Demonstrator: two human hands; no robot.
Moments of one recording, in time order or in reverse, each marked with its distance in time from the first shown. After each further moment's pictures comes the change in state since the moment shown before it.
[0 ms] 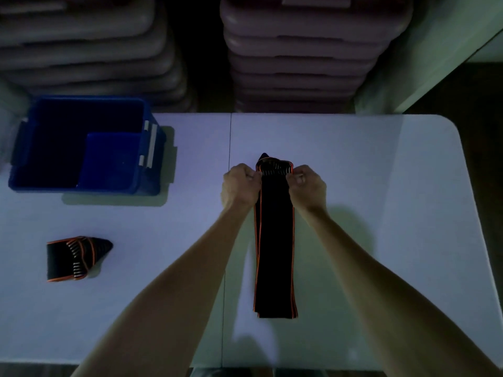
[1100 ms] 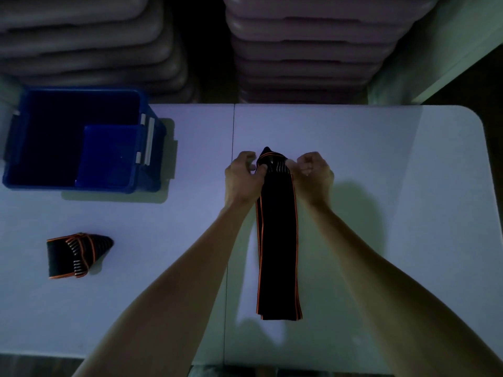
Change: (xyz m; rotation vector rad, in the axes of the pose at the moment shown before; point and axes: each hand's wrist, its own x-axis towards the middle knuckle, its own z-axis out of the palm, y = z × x) left_hand 0.011 -0.003 0.004 -0.104 0.013 0.112; right_hand 0.023 -0.001 0.012 0.041 0.086 -0.029
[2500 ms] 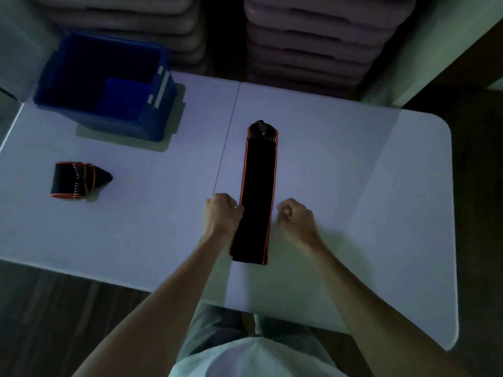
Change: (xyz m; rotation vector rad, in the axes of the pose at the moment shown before) left_hand -0.161 -0.058 0.007 0.137 0.076 -0.248; right_hand -0.127 0.081 -0.079 -0.192 -0.490 -0.096
